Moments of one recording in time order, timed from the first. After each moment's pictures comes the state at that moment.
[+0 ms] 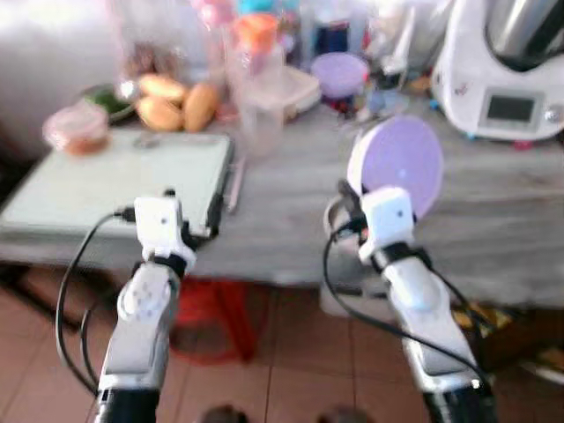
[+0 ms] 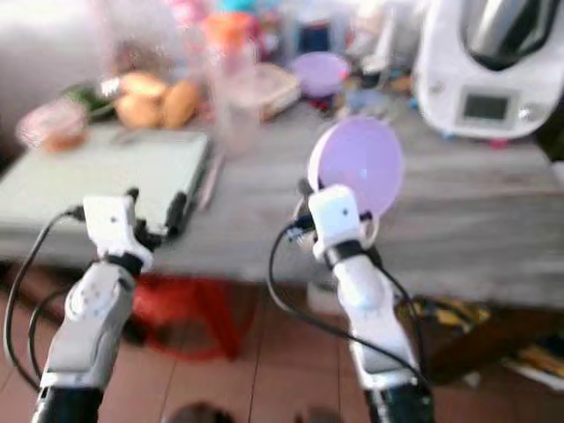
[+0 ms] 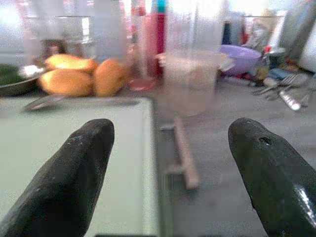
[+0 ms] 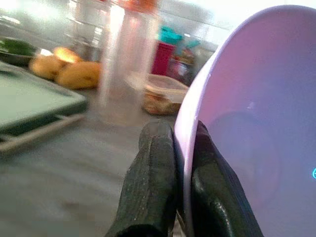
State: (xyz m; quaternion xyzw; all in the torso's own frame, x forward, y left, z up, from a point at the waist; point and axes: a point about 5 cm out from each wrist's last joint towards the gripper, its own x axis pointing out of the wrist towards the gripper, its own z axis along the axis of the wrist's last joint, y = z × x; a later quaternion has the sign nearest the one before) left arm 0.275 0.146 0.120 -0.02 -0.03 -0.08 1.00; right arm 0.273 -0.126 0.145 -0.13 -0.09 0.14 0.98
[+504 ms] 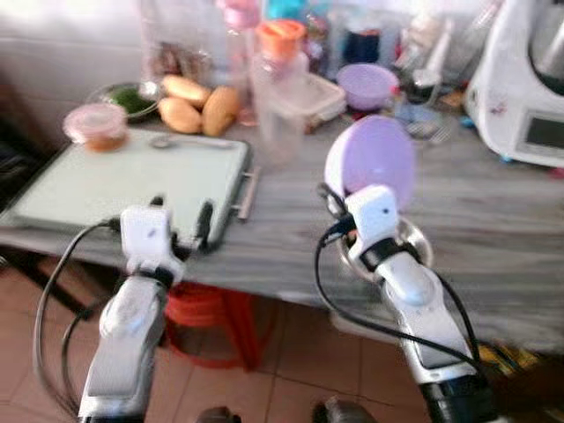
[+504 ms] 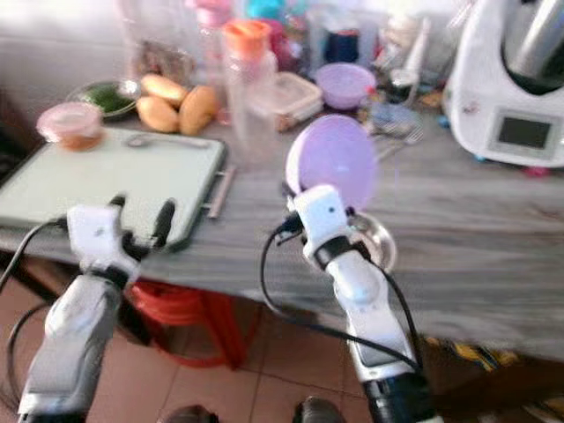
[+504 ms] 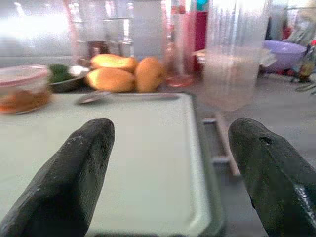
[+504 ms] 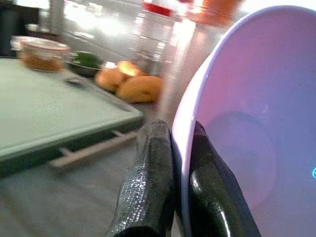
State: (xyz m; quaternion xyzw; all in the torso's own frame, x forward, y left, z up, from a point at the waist) left arm 0.250 0.167 0.119 0.01 -0.03 -0.07 1.00; right arm 0.279 -0.108 0.145 -0.11 -0.08 0.23 0.96
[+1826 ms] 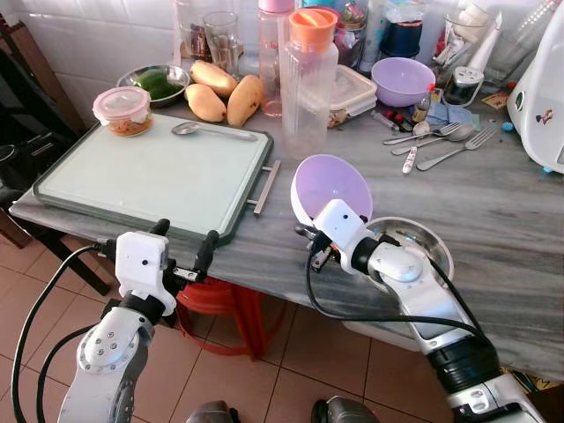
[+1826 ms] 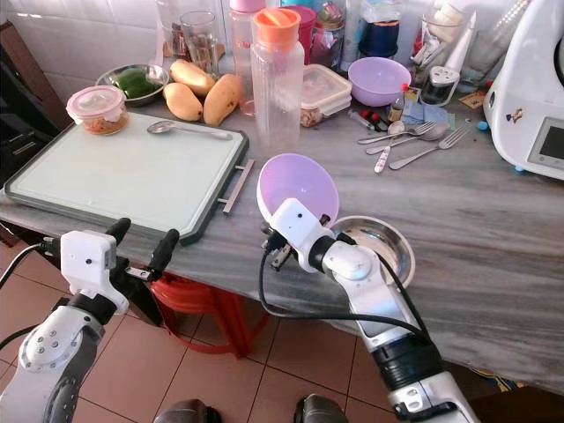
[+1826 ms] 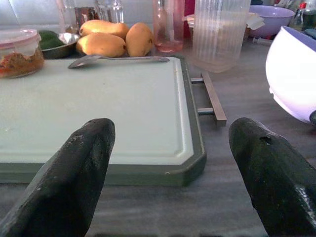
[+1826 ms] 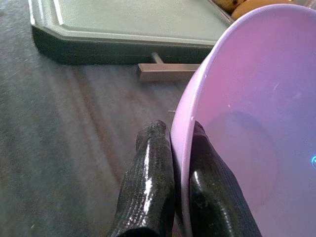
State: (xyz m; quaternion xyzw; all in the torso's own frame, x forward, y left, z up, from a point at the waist) left arm 0.221 0.169 0.119 0.02 0.01 -0.14 0.99; right arm 0.296 -0.106 0.116 -0.22 0.07 0.39 0.89
